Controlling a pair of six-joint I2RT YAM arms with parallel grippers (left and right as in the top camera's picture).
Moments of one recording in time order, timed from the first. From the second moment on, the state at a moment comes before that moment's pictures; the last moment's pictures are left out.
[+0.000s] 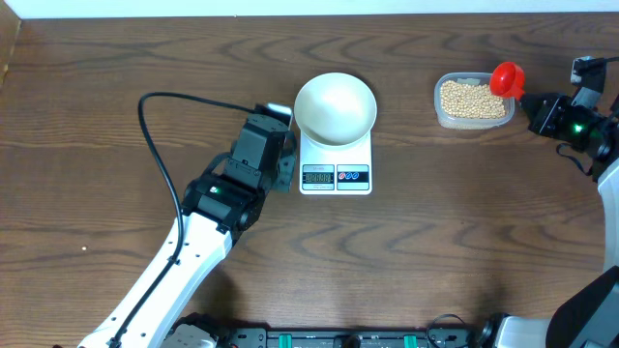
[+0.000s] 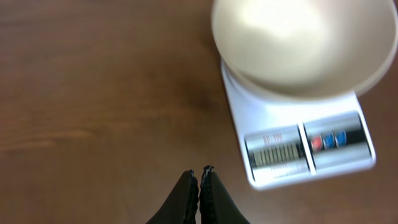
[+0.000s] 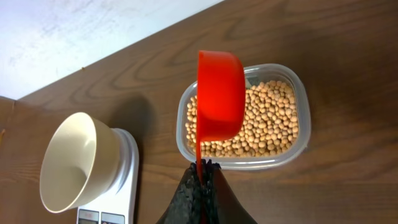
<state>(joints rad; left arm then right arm) -0.47 1.27 0.99 -0.61 -0.19 -0.12 -0.41 1.54 1.17 -0.44 -0.69 0.06</state>
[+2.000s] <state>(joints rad) -0.47 1.30 0.99 -0.71 0.00 -0.12 -0.41 1.54 1.17 -0.48 -0.65 0.04</state>
